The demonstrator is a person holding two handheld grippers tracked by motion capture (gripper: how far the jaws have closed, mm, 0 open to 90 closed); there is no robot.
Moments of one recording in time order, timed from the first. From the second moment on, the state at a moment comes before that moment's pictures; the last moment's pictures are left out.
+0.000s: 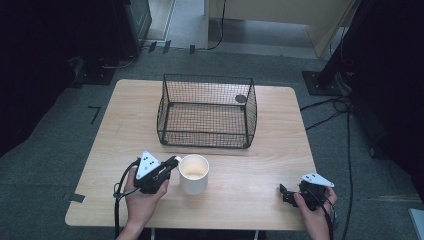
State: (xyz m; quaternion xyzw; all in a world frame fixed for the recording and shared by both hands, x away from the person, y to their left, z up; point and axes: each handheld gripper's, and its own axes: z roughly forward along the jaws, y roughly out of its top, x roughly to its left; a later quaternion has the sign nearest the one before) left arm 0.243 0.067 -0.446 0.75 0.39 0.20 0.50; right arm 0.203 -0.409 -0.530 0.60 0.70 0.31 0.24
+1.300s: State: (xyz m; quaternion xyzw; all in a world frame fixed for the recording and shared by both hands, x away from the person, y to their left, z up) left arm 0.318 0.028 -0.372 0.71 0.38 0.24 0.54; right arm 0.203 -0.409 -0.530 0.60 0.70 0.31 0.24
